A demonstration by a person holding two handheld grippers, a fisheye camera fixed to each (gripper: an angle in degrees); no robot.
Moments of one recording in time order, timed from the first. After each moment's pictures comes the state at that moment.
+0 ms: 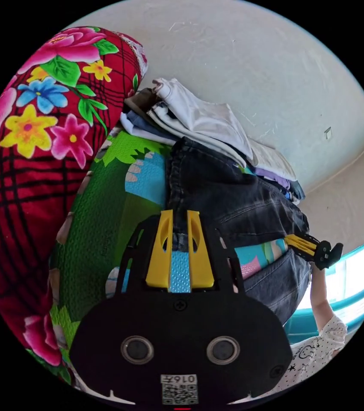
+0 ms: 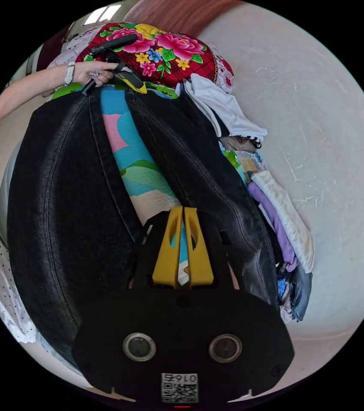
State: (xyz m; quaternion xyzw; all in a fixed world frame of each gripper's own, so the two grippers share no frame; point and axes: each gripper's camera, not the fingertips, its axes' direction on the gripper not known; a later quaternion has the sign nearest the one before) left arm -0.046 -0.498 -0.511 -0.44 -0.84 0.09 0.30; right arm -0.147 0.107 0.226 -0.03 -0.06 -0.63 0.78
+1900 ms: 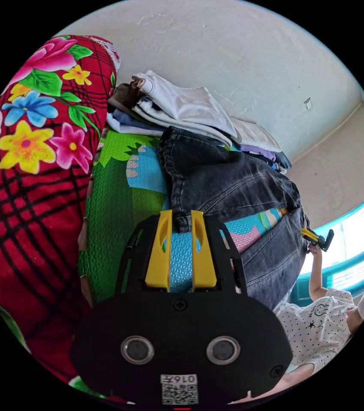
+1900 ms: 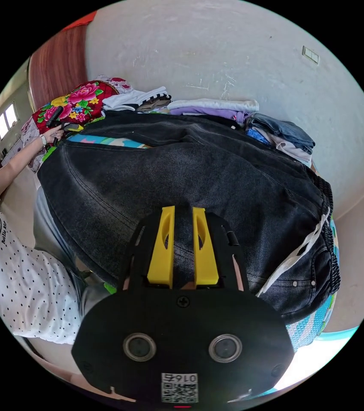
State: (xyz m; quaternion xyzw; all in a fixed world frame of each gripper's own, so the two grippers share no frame) left arm -0.209 -0.347 -0.622 -0.51 -0.80 0.06 0.32; right arm 0.302 0.135 0.103 -0.07 -0.09 -0.33 0.94
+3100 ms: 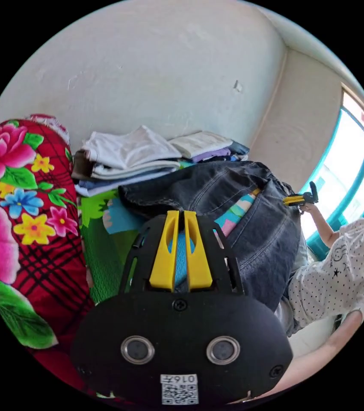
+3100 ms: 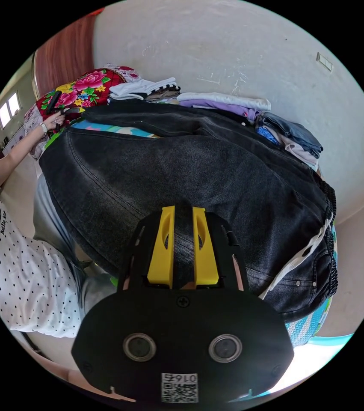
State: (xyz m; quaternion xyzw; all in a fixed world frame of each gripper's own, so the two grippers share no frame) left arm -0.162 -0.304 -0.505 -0.64 -0.62 0.22 0.39; right arm 0.205 0.125 0.138 -0.09 -0.09 -0.37 0.92
